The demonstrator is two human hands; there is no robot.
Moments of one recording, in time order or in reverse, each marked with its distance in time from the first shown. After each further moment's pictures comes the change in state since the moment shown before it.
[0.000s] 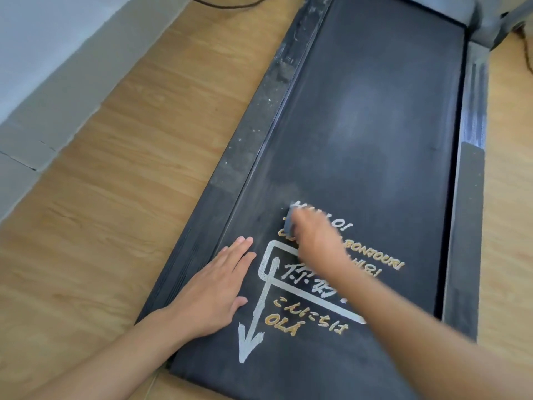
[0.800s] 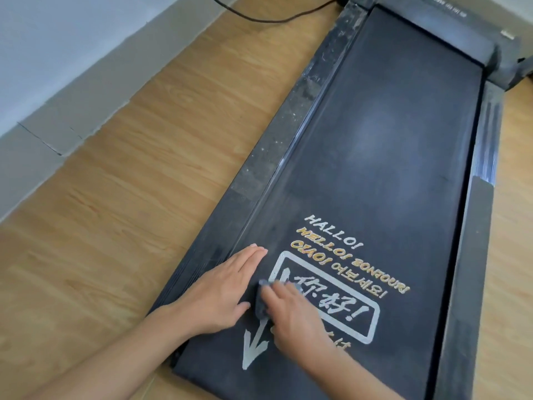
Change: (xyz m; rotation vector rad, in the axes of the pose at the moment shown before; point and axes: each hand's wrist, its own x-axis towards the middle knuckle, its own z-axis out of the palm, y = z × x) left_hand -0.005 -0.008 -0.014 -0.218 -0.031 -0.042; right_hand -0.099 -0.064 0.034 0.051 -0.218 -0.304
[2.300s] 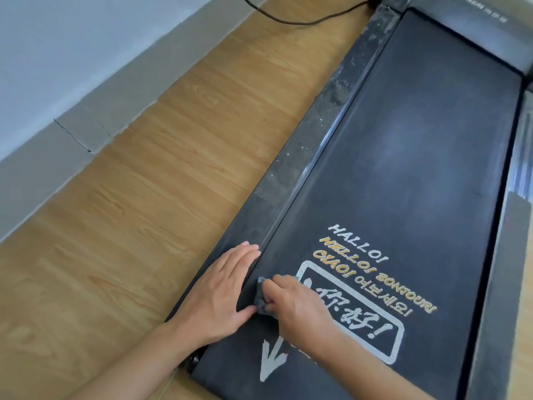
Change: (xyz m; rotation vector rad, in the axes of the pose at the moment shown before) left_hand -0.024 -0.028 0.007 -0.024 0.295 -0.089; right_hand 0.043 -0.014 -0.006 -0.007 -0.043 -0.149
